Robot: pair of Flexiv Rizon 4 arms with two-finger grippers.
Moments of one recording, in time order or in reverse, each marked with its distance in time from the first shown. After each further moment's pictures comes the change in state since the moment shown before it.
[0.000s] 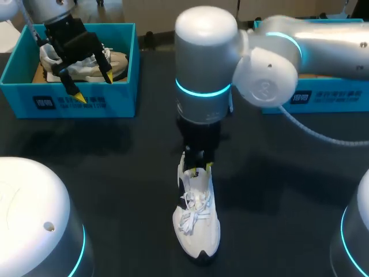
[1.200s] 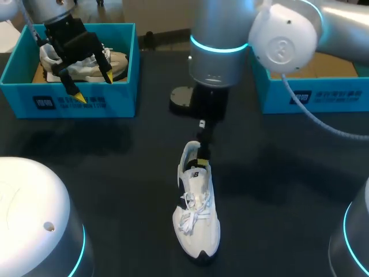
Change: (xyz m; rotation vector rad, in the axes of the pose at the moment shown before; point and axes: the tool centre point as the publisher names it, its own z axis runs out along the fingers) left arm 0.000 0.000 0.000 0.000 0.000 0.000; right arm -0.026 0.018 -0.049 0.011 0.108 -1.009
